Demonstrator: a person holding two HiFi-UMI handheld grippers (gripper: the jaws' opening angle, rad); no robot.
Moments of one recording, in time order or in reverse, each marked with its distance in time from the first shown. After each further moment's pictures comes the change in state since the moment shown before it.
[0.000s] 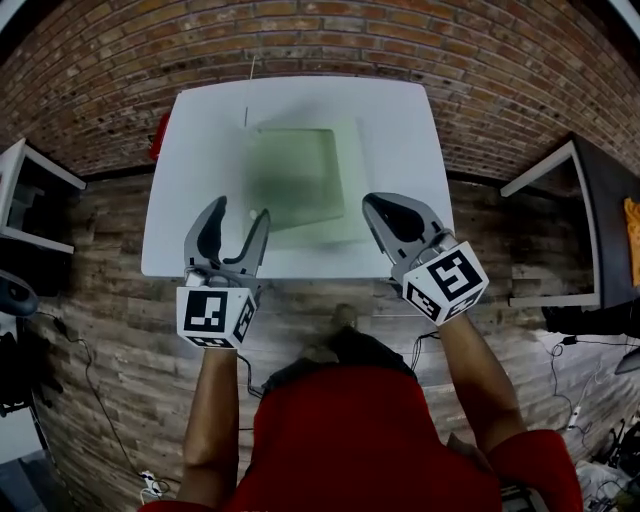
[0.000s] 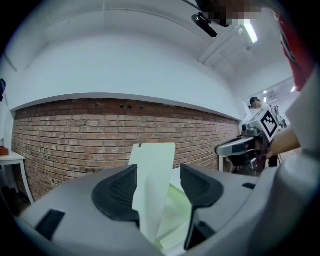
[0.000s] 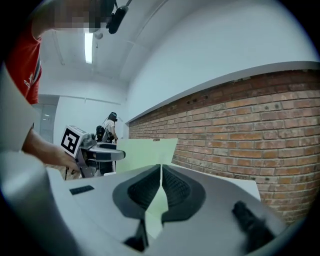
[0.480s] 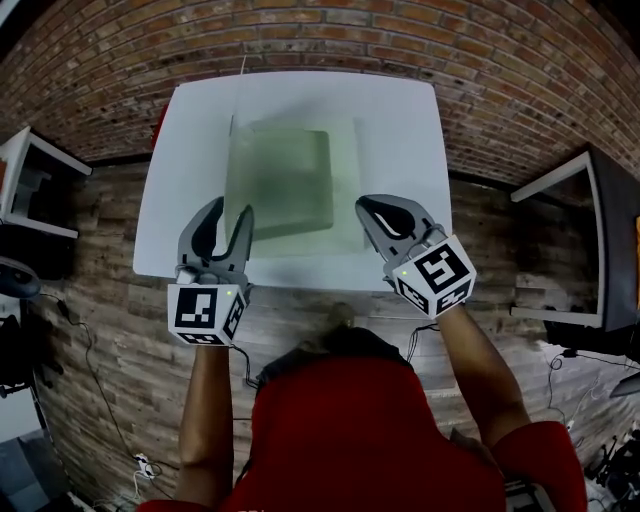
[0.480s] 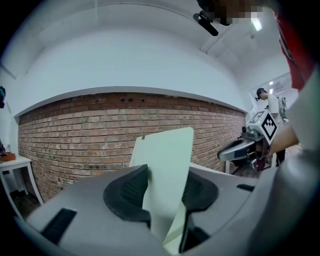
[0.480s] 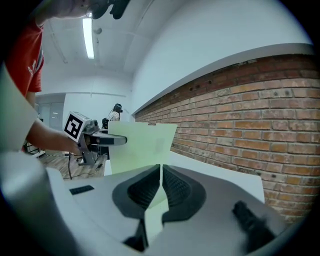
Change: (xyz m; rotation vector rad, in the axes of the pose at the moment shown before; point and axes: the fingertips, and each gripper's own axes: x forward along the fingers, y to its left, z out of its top) left arm 0.043 -0.001 -0.014 0.020 0.076 0.069; right arm 0.023 -0.050 -0.044 -0.027 0.104 0.100
